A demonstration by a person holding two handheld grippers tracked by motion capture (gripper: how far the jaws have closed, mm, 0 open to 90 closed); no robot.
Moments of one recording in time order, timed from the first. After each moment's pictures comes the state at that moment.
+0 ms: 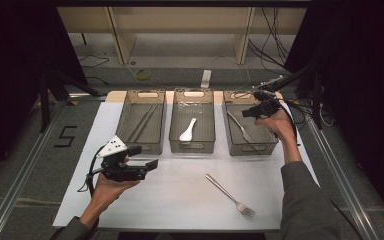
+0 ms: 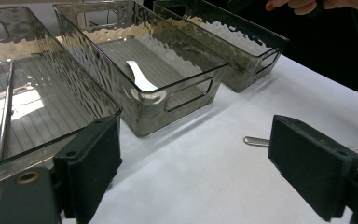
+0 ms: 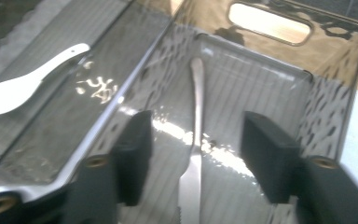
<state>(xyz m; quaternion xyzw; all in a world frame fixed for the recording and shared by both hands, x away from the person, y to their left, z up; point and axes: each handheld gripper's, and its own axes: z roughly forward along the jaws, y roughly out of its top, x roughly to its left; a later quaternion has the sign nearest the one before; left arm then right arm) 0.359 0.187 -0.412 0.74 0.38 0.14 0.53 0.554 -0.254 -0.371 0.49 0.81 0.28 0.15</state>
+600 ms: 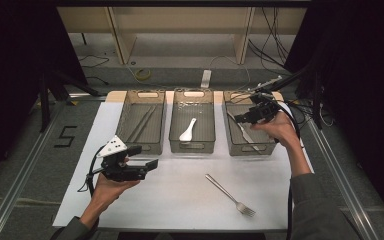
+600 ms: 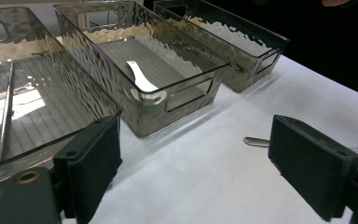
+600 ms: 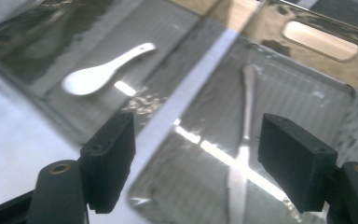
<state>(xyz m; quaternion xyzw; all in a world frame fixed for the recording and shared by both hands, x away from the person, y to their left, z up) 0.359 0.187 -0.411 0.74 0.38 0.14 0.53 0.512 -0.232 -0.342 0.44 0.84 0.30 0.13</state>
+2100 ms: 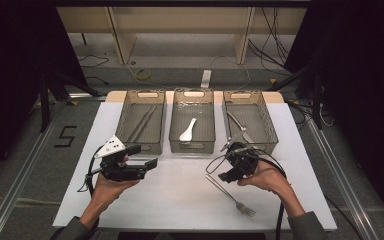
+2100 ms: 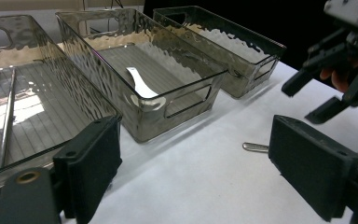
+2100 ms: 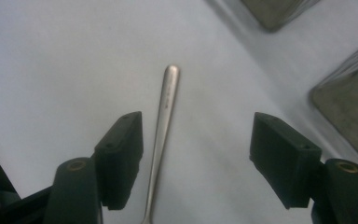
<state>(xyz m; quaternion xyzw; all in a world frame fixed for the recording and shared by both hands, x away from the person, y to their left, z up) 0.358 0.188 -0.409 0.74 0.38 0.14 0.54 0.397 -0.170 -0.406 0.32 0.93 0.19 0.05</state>
